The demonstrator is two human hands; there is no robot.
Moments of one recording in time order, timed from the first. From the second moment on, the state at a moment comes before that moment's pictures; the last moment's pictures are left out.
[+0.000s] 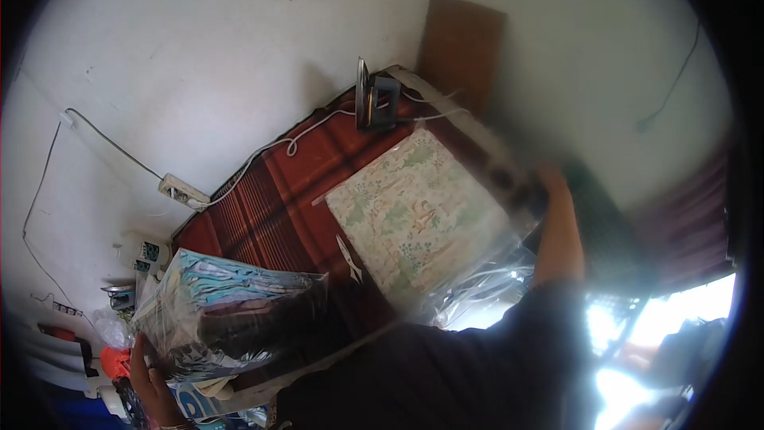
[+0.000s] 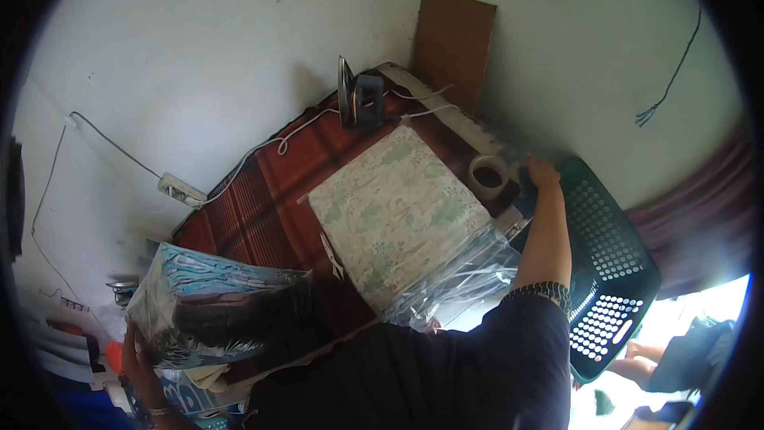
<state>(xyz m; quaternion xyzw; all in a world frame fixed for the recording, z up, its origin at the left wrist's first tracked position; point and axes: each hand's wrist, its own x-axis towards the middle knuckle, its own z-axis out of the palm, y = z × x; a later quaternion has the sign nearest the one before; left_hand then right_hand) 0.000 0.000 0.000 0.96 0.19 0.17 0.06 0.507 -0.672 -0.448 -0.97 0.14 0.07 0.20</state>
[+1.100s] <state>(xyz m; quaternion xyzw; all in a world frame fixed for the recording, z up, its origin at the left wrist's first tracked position) 0.013 0.111 -0.062 0.90 -0.21 0.35 0.14 0.174 -0.248 0.029 -0.76 -0.43 0.07 0.48</state>
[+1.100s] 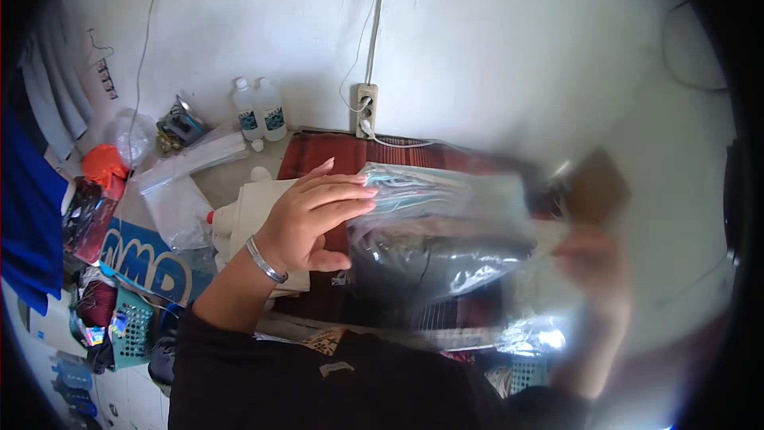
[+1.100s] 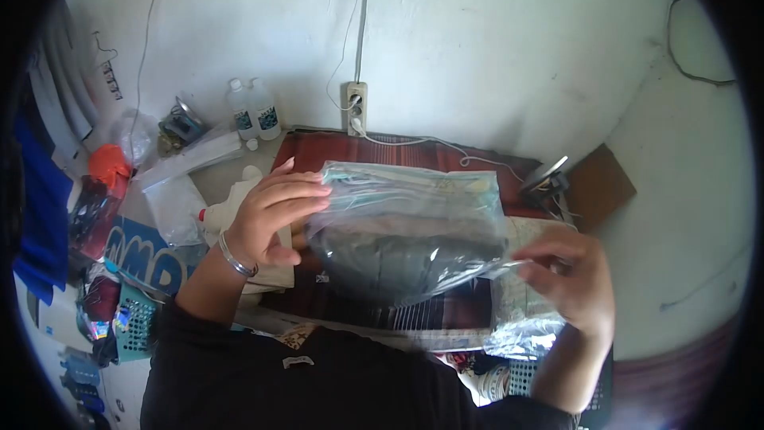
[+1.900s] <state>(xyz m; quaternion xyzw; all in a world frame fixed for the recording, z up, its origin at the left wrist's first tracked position) 0.042 0.151 -0.067 0.88 -0.27 0.33 0.21 0.080 -0.085 -0.036 -0.24 -0.21 0.55 0.77</state>
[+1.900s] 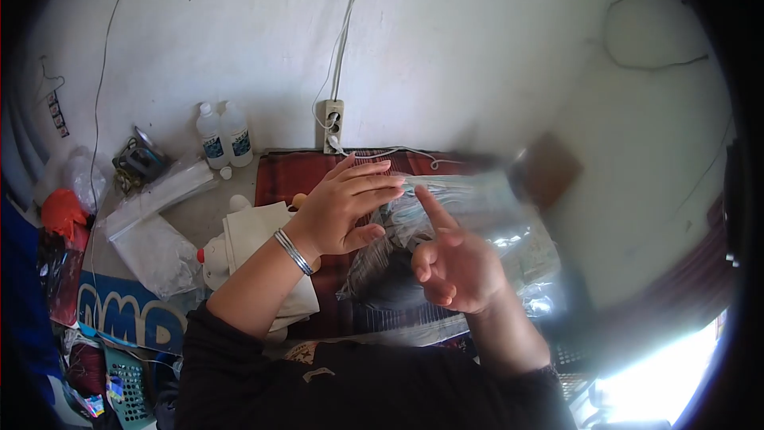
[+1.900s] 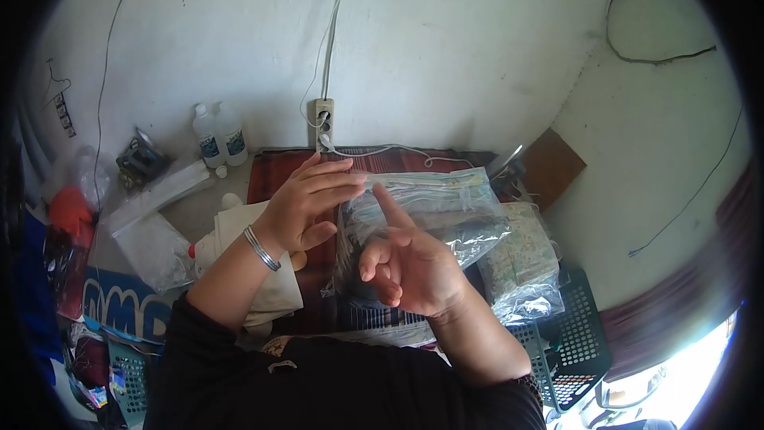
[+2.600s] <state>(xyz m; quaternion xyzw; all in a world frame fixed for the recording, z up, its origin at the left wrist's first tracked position) 0.049 0.143 -0.074 0.85 -0.24 0.41 0.21 0.082 -0.103 -0.042 -0.39 -0.22 0.50 0.74</state>
